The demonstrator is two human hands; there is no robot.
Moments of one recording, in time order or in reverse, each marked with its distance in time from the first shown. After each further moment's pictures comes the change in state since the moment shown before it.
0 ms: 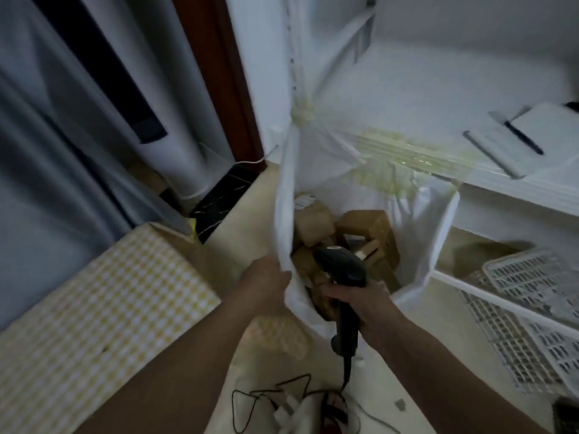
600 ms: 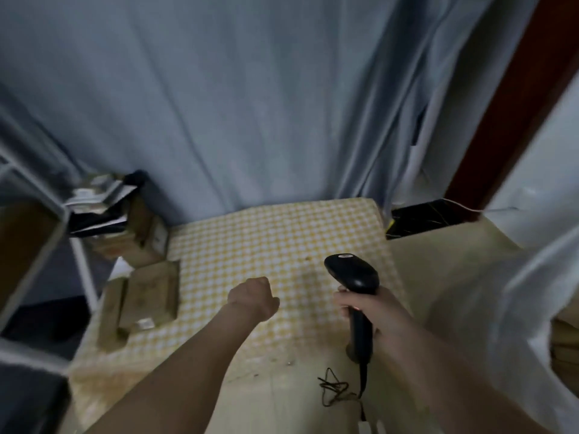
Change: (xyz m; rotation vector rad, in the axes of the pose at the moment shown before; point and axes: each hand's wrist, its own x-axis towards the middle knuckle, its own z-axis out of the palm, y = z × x) left_hand -0.303 -0.409 -0.030 0.009 0.270 -0.641; right_hand -0.178 0.163 0.304 -0.613 -0.636 0.065
